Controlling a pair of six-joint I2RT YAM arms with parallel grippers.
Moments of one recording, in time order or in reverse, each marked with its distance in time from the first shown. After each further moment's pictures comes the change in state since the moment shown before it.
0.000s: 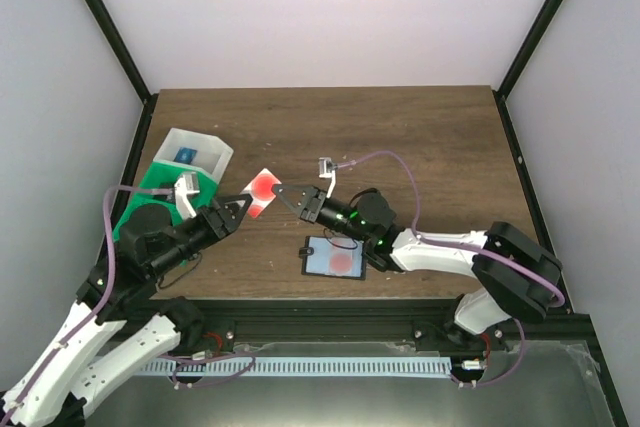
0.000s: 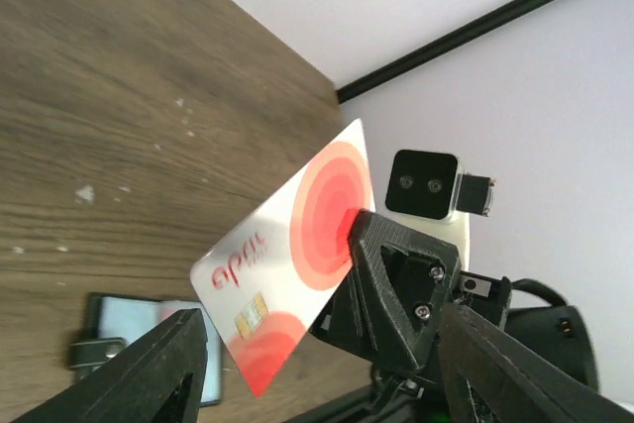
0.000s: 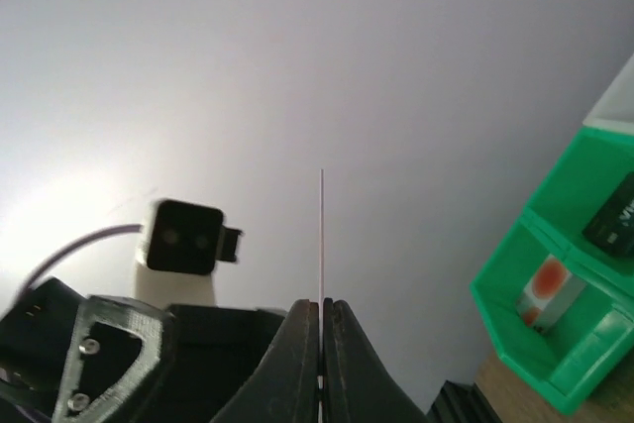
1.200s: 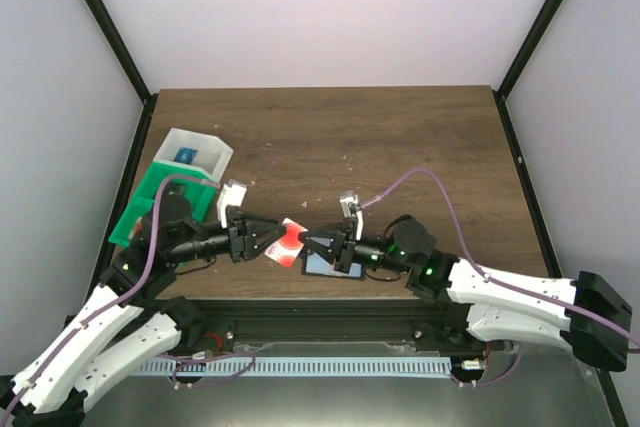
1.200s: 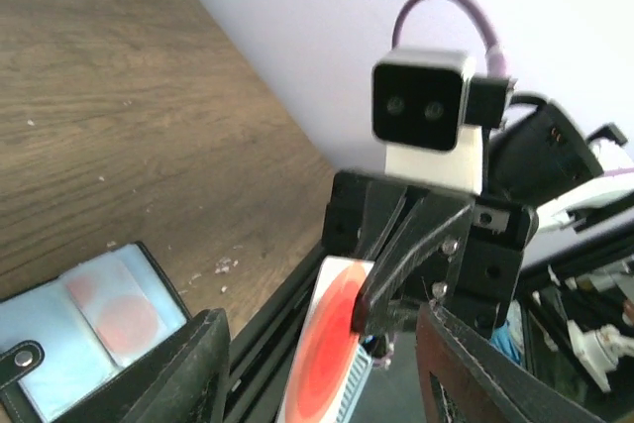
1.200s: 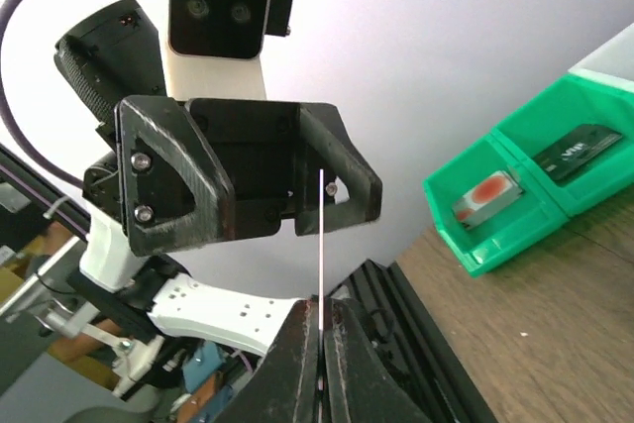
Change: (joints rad) left arm -0.001 0.071 -0.126 0.247 0.536 0.336; right arm 0.107 -0.517 -0.202 -0.468 -0.058 -0.412
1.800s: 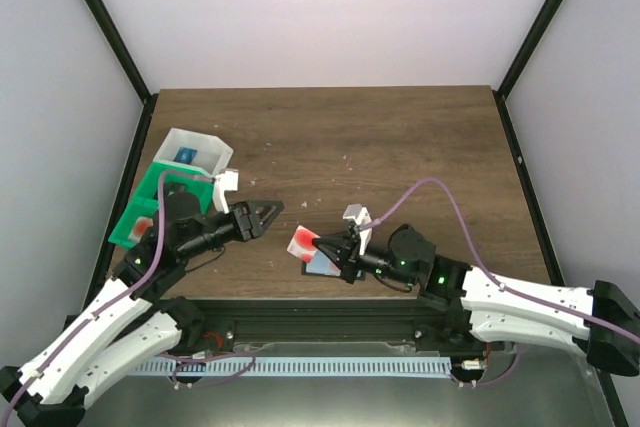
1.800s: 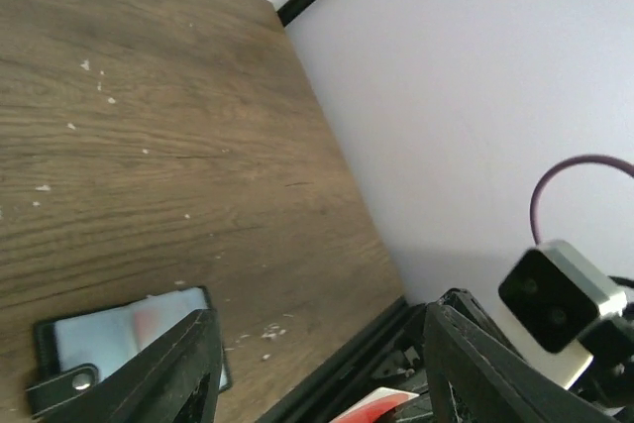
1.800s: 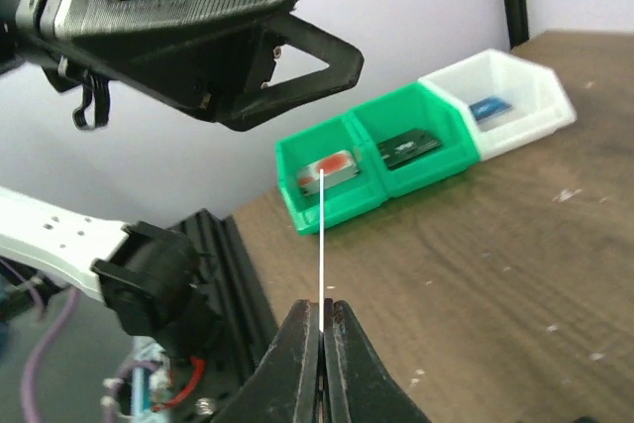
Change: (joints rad) left arm -0.001 0.041 -0.041 0.094 -0.283 -0.215; right arm 0.060 -0.124 -0.044 -0.248 0.225 -0.454
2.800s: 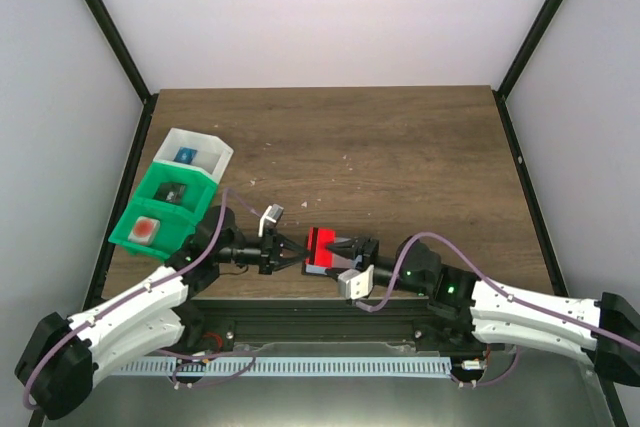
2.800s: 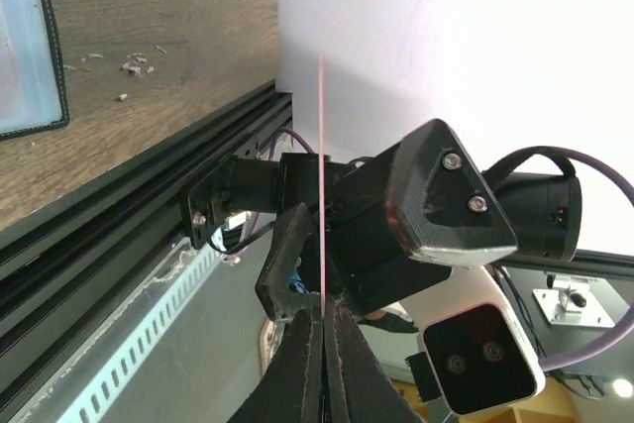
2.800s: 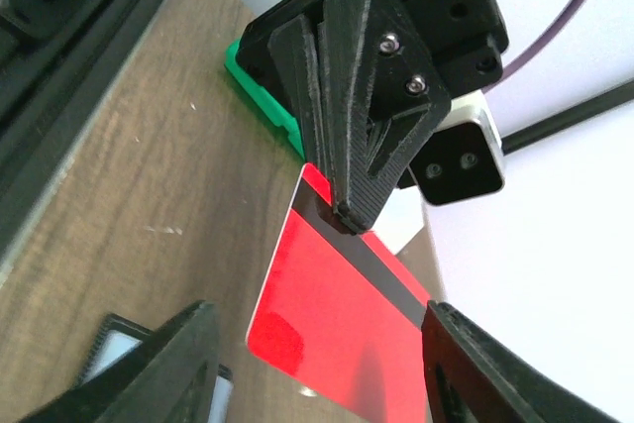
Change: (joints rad) left arm -0.010 0.221 -0.370 0.568 0.573 -0.516; right arm -0.012 -0.110 -0.139 -0.095 -0.071 -1.287
